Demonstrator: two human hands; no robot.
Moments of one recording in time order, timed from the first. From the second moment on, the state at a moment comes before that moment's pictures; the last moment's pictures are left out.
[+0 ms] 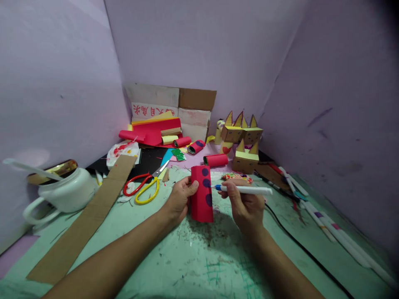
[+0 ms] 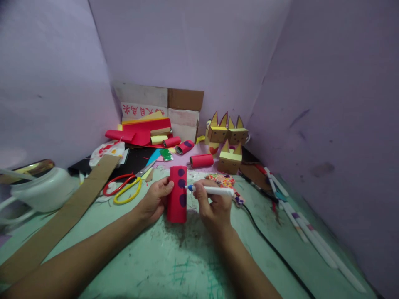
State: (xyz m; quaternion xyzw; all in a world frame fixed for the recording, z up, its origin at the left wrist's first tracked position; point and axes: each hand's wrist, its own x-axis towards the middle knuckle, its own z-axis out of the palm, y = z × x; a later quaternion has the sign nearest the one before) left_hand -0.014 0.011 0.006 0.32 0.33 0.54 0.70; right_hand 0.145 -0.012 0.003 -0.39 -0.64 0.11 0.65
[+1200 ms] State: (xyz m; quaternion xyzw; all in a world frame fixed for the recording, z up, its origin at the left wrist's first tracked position) left_hand -0.013 0.012 0.007 0.33 0.34 0.56 0.68; right_hand 0.145 -0.012 0.001 -0.37 -0.65 0.11 0.65
